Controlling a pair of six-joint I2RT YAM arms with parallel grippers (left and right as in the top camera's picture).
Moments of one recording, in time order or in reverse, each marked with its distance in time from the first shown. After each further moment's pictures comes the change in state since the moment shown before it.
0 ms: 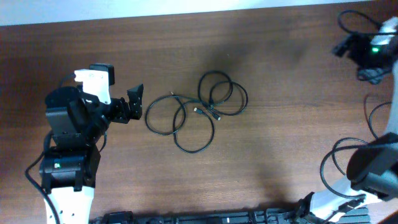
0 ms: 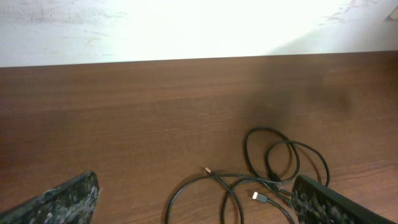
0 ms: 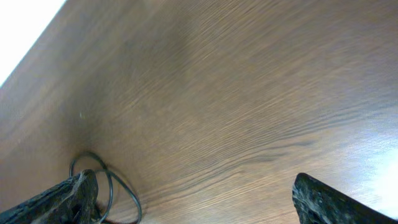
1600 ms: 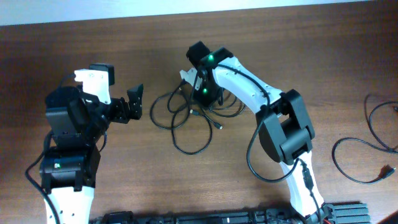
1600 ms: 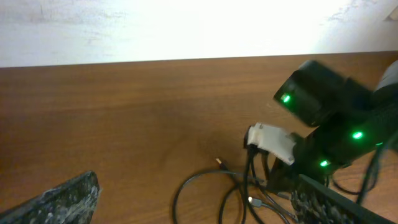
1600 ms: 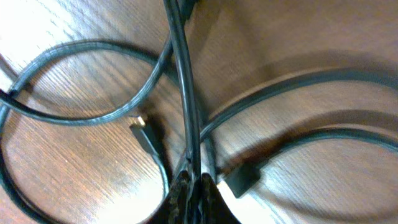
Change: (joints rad) left arm 0.000 0.000 0.000 0.000 0.000 0.000; right arm 0.971 0.447 0.121 0.013 0.145 -0.508
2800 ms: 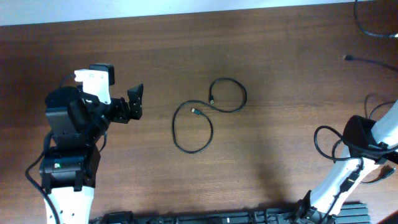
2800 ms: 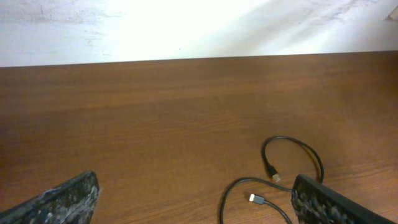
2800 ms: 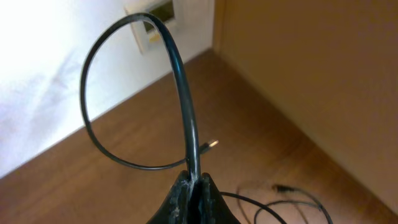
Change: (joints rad) left arm 0.000 0.000 0.000 0.000 0.000 0.000; right arm -0.943 -0.129 1.167 -0.495 0.390 0.446
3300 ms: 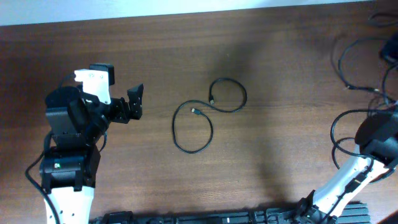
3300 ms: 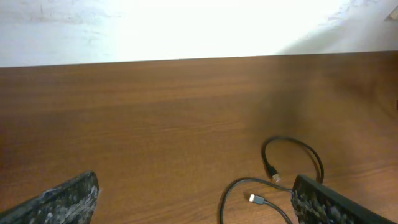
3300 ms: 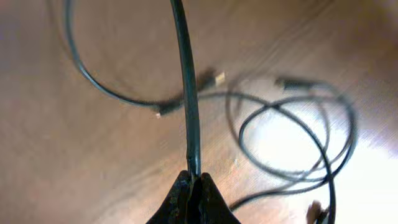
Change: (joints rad) left arm 0.000 0.000 0.000 0.000 0.000 0.000; right arm -0.146 0.019 -0.783 0.167 -0.090 0.000
